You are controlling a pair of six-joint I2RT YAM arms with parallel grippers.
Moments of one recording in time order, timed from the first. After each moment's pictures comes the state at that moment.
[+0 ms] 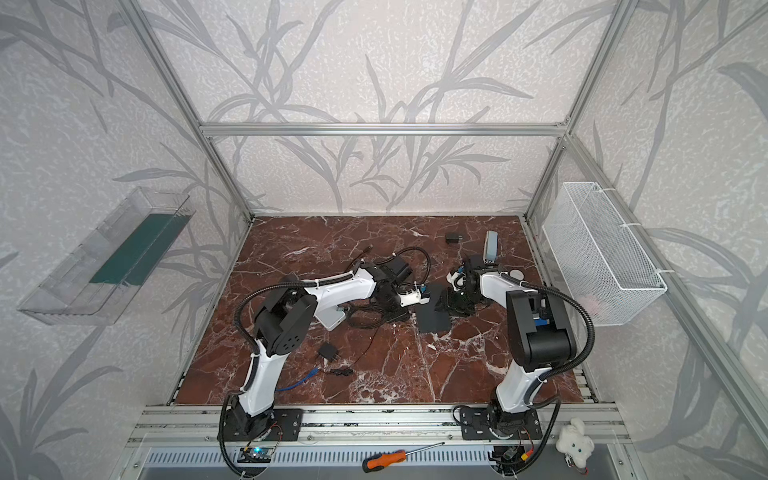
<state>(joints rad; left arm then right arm) -0.79 2.16 1.60 -0.74 0.32 0.45 0.12 1.74 0.96 -0.59 -0.53 0.21</state>
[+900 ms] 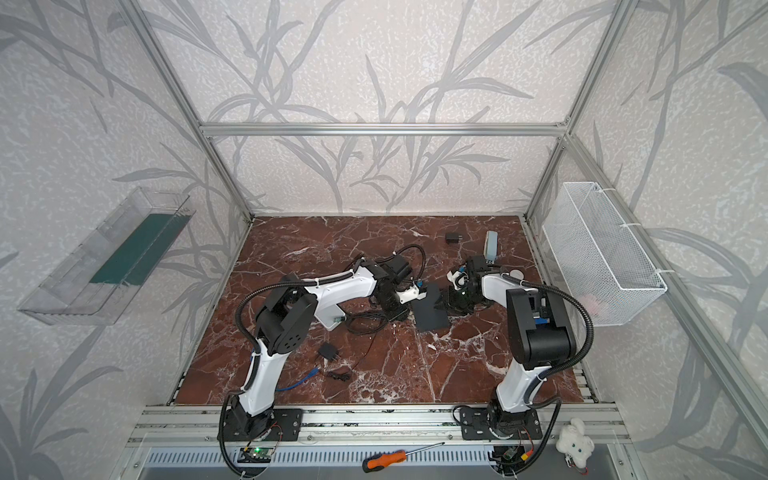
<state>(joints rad) -0.79 2.16 1.61 -0.76 0.27 0.25 0.10 1.76 0.94 -0.50 -0.60 0.24</state>
